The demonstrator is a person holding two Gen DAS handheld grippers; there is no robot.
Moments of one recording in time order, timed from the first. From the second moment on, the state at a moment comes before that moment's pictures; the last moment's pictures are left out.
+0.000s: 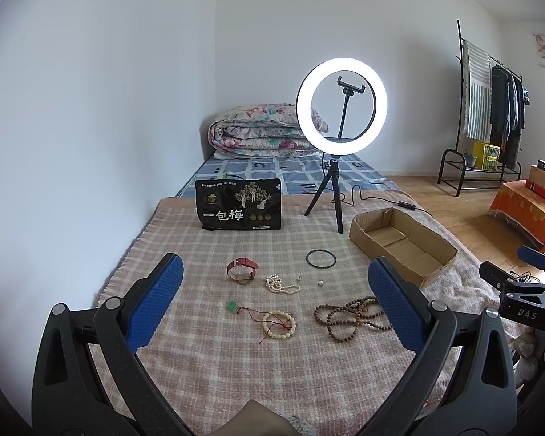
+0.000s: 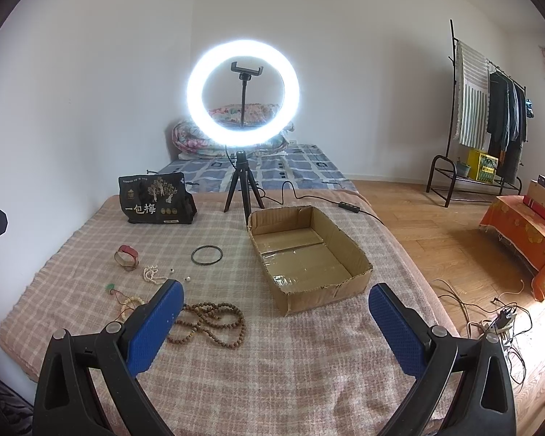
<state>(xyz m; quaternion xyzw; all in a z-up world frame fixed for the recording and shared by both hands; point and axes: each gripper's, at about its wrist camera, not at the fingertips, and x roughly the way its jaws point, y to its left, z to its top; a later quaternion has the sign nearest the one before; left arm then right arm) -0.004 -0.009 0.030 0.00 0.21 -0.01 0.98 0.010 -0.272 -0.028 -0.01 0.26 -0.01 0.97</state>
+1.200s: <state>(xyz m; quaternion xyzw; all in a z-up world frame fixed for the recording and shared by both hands) 0.057 0.062 -0.043 -0.02 0.35 0.02 0.94 0.059 -0.257 -0.057 -0.05 0.32 0.07 0.94</state>
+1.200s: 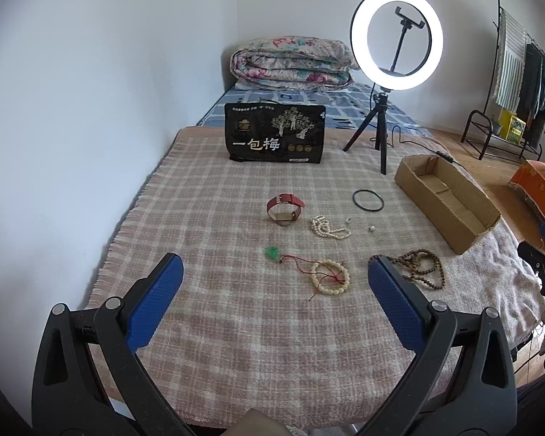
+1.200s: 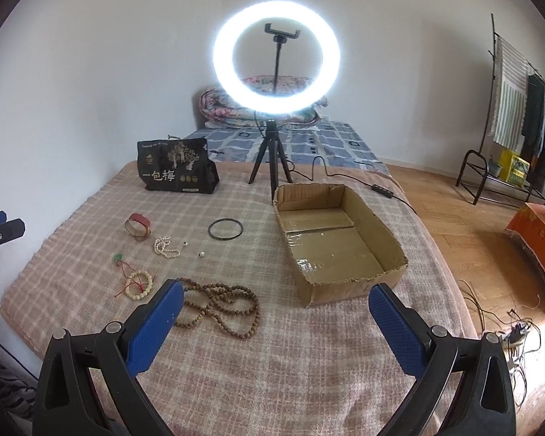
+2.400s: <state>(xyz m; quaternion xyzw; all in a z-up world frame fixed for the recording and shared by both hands) 0.199 0.081 -0.177 -0.12 0.52 0.03 0.84 0.145 -0.199 -0.179 -0.08 0.48 0.18 0.86</state>
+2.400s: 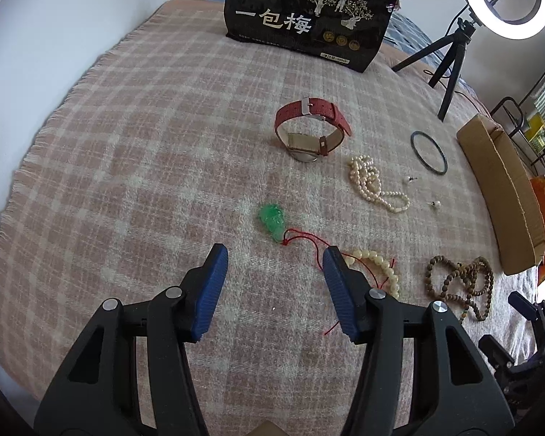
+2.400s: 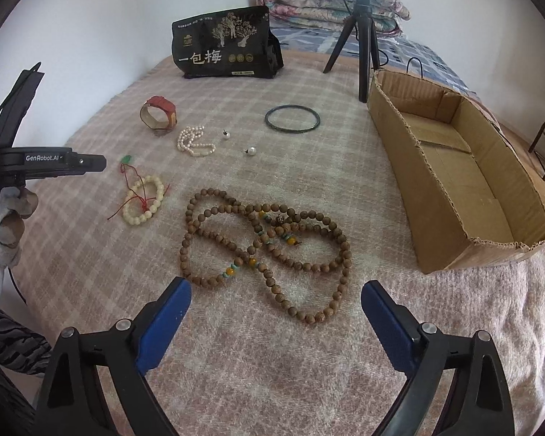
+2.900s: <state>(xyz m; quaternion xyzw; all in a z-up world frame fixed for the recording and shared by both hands) 0.218 0.097 -0.201 -0.17 0.54 0.06 0.82 0.167 -0.174 -0.197 -0.15 0.49 0.20 0.84</state>
